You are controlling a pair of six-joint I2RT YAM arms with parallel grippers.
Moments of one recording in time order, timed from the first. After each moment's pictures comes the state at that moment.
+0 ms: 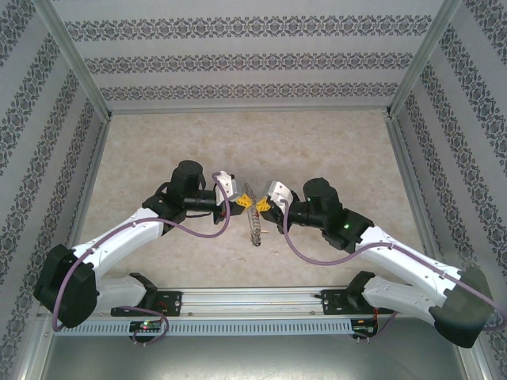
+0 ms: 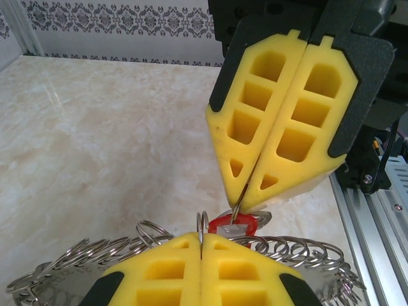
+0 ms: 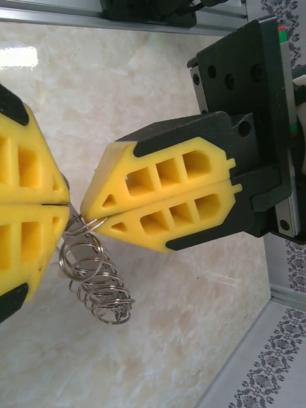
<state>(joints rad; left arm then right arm) -0.54 1.23 0.78 -0.03 0.79 0.37 0.76 1.01 0.68 -0.08 -0.40 -0.21</state>
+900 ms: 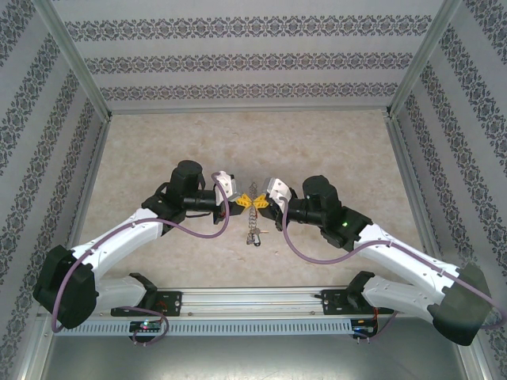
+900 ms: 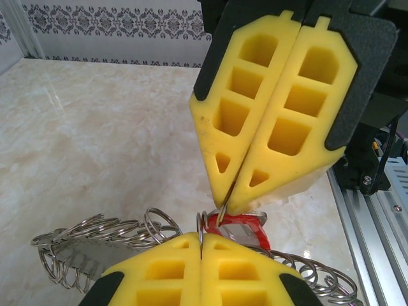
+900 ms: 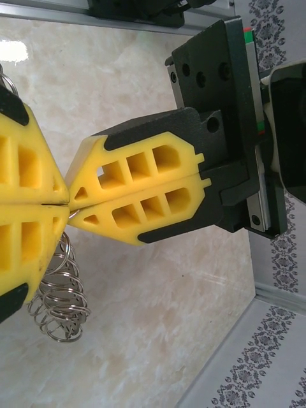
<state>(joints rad) -0.54 1.22 0.78 -0.03 0.79 0.37 0.76 1.02 0.70 -0.04 -0.40 -0.21</state>
